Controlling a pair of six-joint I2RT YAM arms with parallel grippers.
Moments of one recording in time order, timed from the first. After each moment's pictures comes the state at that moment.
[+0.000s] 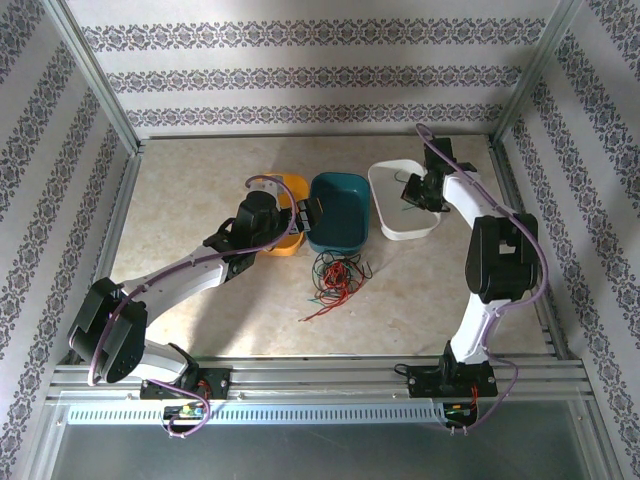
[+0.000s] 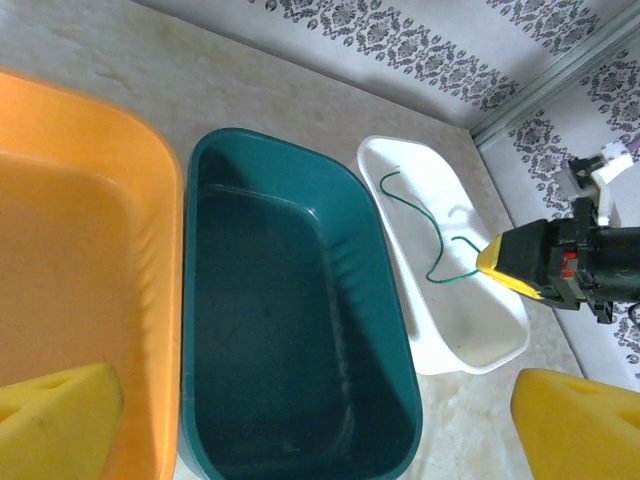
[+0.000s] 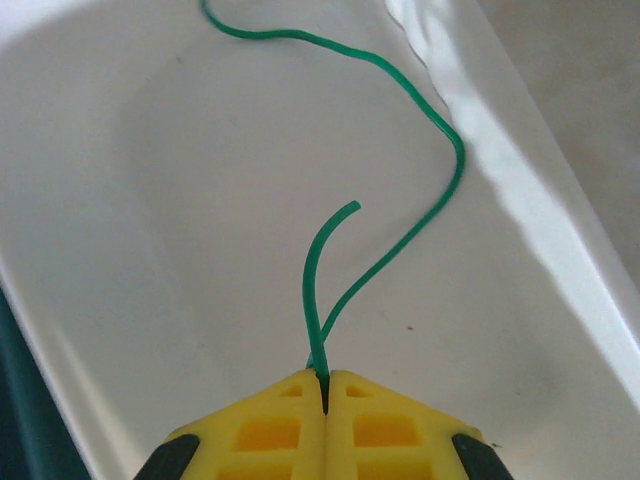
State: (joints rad) left arm -0.58 1.42 0.89 0.11 -0.05 -0.68; right arm 0.05 1.89 1.43 -0.67 -0.11 0.49
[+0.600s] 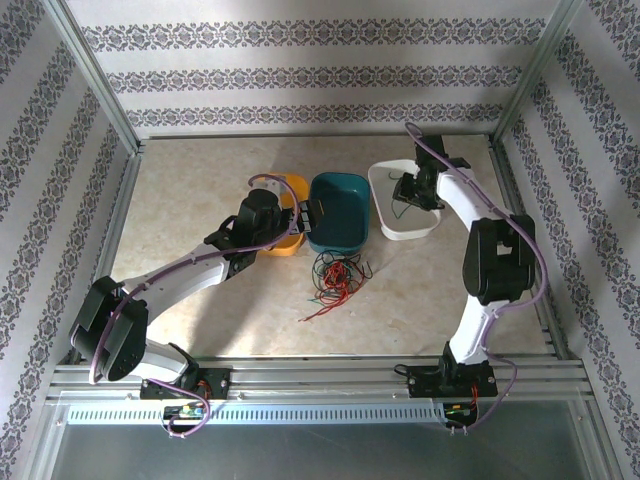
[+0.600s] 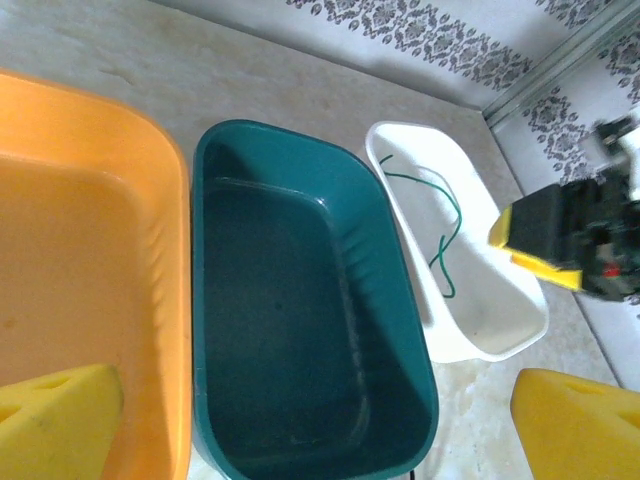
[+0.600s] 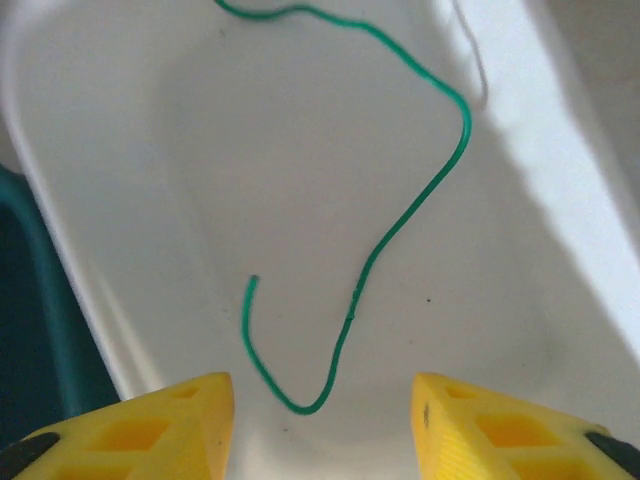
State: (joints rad) left arm -0.58 1.43 0.92 0.05 -0.04 -0.63; right arm 0.09 1.85 1.48 -0.73 -0.07 0.44
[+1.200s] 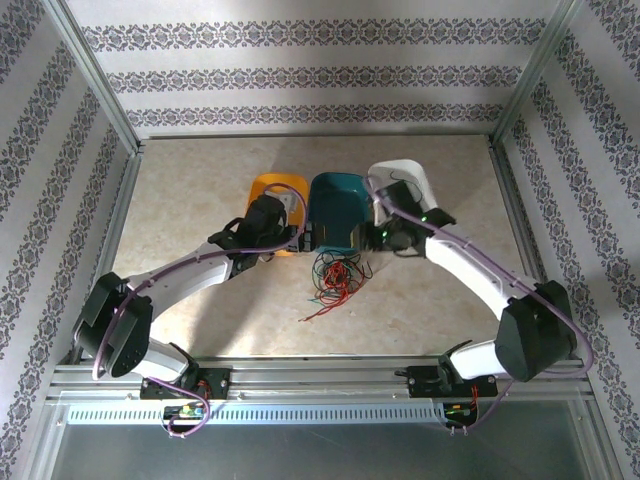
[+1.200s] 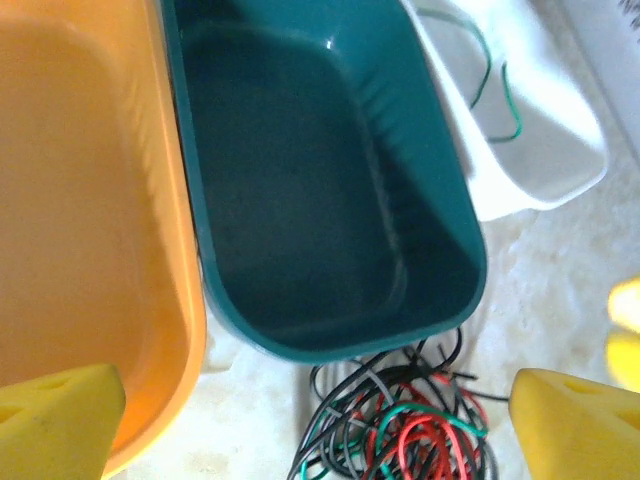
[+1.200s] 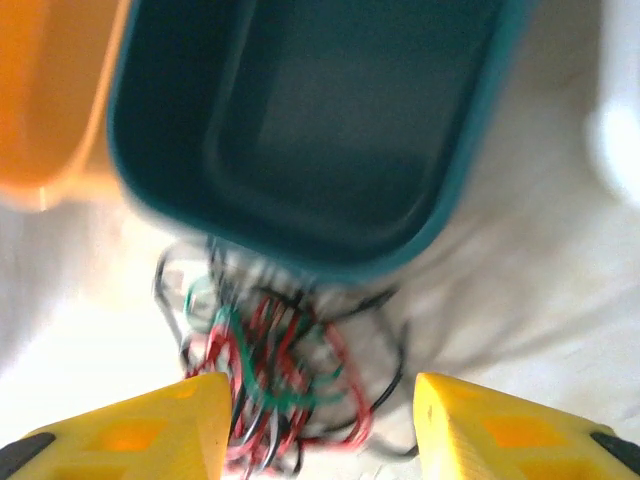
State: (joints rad) left arm -0.60 1.47 0.92 -0.14 0.09 -0.52; right arm 0.50 1.41 1.02 -0.66 -0.18 0.40
